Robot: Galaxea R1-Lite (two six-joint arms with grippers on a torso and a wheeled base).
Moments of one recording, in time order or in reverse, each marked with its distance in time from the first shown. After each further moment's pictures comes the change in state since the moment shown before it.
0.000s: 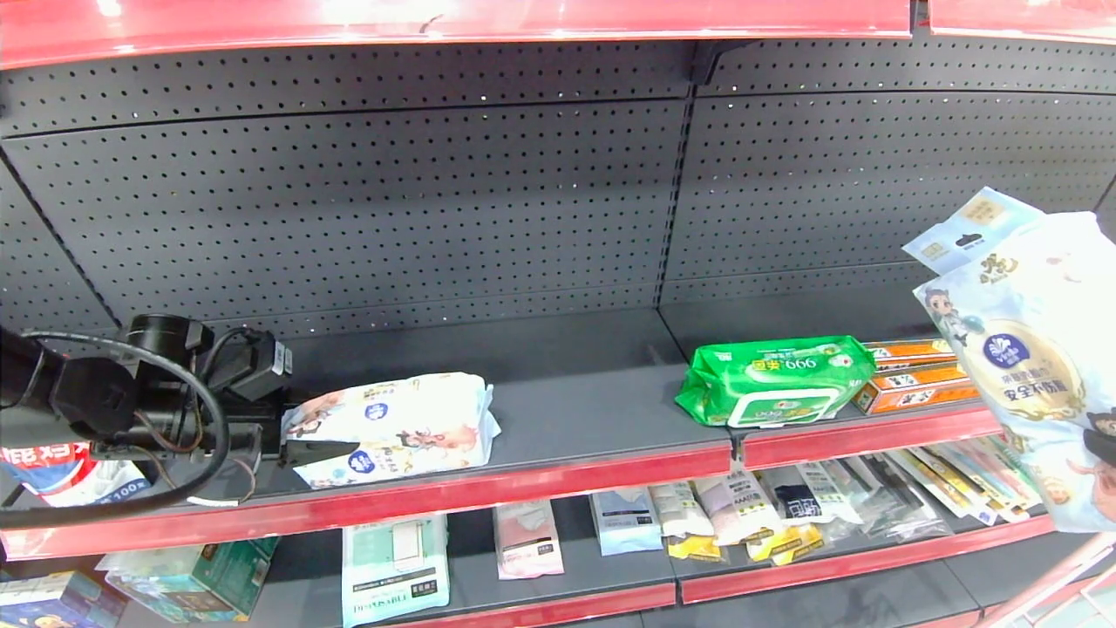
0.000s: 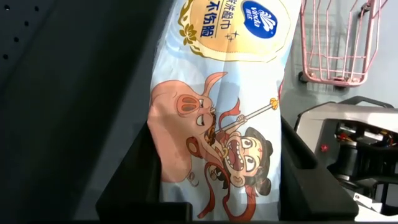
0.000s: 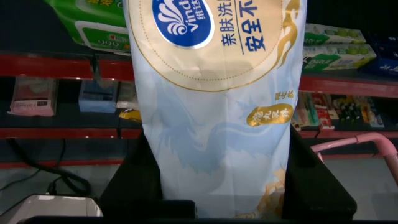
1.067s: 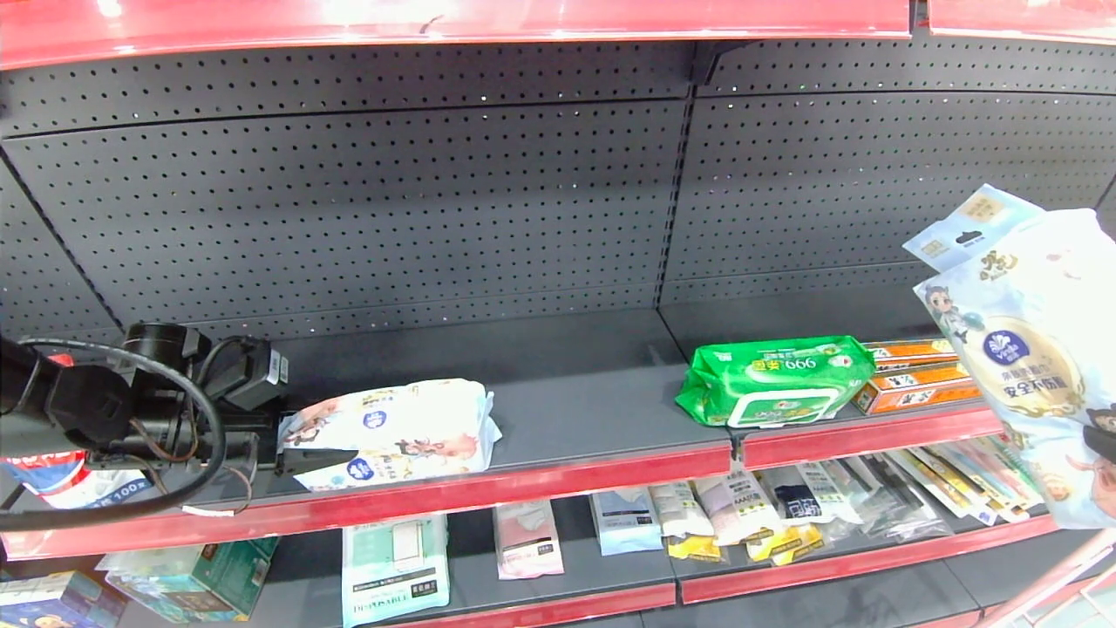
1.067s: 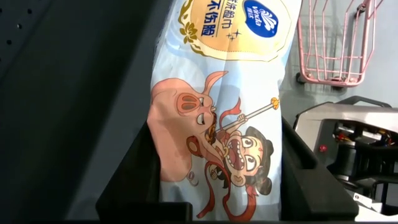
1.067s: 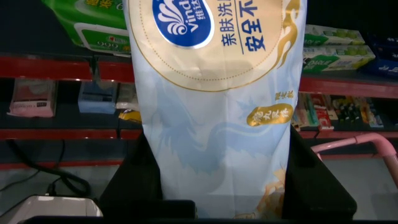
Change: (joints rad) left arm 0.003 -0.001 0.030 -0.004 -0.010 0.029; right arm 0.000 0.006 -0.007 0.000 -0.001 0.000
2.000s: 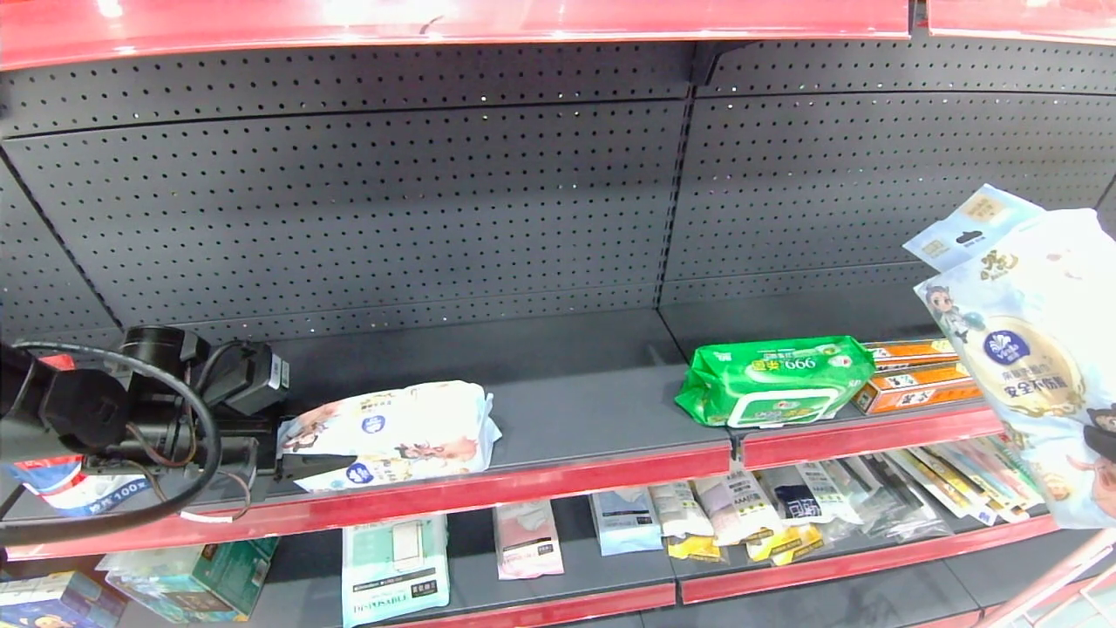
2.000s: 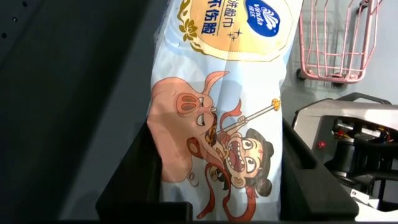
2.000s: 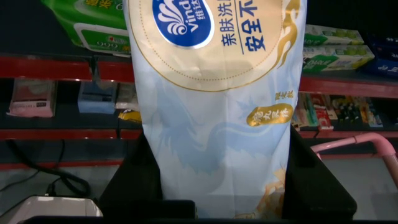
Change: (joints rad) left arm 0.000 -0.013 0.024 0.004 0.031 0.002; right arm 0.000 -0.001 -0.001 0.000 -0.002 0.000
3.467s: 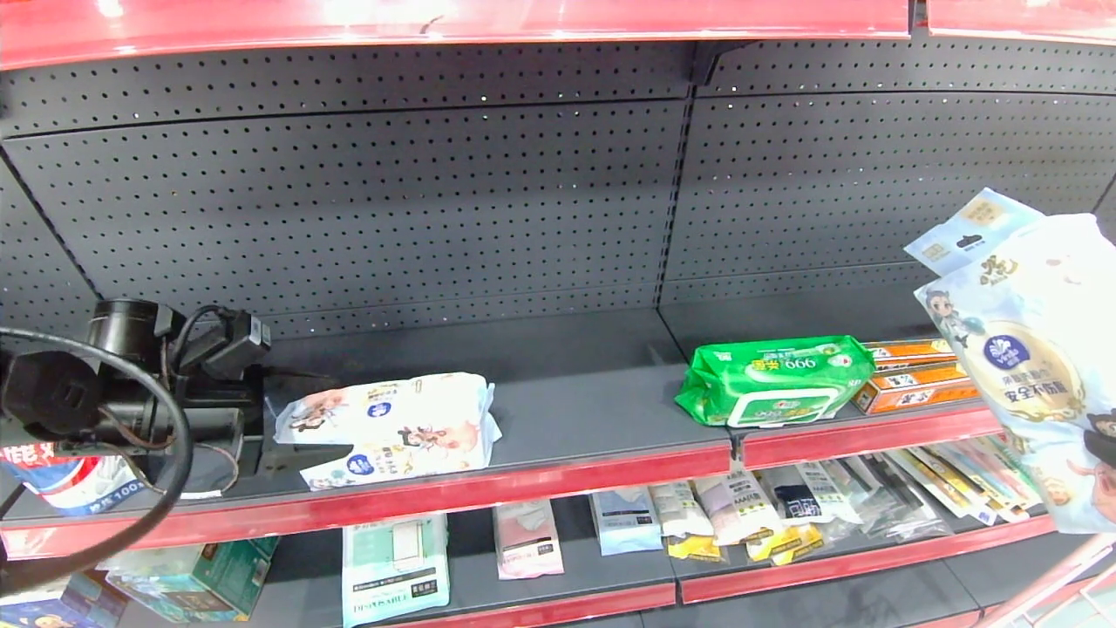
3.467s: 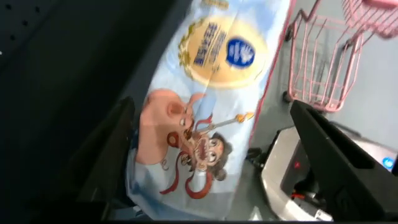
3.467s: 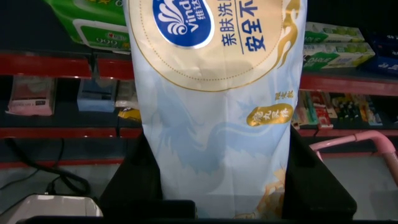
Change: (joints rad) left arm 0.005 -0.099 -0.023 0.001 -0.030 -0.270; right arm 0.001 -0.006 0.012 0.000 -0.005 0.000
